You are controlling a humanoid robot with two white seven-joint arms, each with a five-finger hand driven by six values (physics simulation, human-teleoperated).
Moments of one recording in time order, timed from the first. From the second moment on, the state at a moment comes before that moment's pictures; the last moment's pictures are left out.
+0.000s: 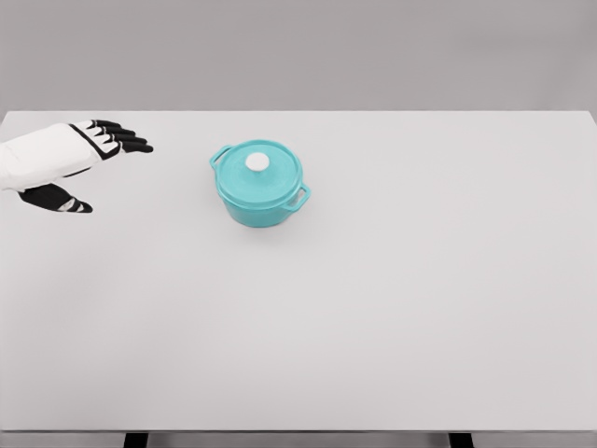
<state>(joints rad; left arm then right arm) -0.42 0.97 -0.35 -1.60 -0.28 -0.55 -0.45 0.05 0.00 0.75 -0.06 0.35 -0.21 0.09</state>
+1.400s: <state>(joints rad) -1.20 0.69 -1.05 -1.40 -0.11 -0.43 -0.58 0.05 0.00 0.75 -0.06 0.35 -0.21 0.09</state>
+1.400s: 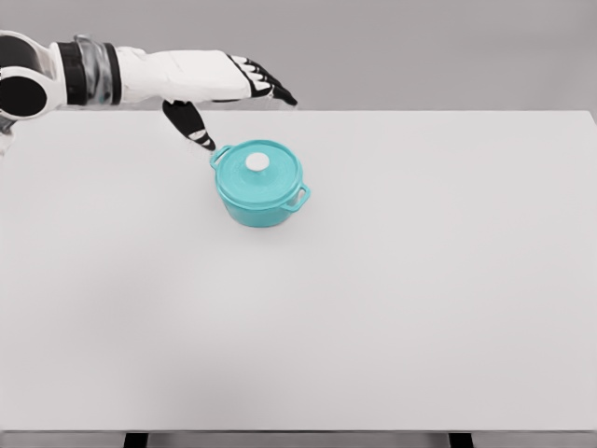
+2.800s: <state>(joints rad) -1.12 0.50 -1.11 -1.24 -0.35 -0.41 -0.57 0.05 0.00 0.75 -0.06 0.35 -0.21 0.09</state>
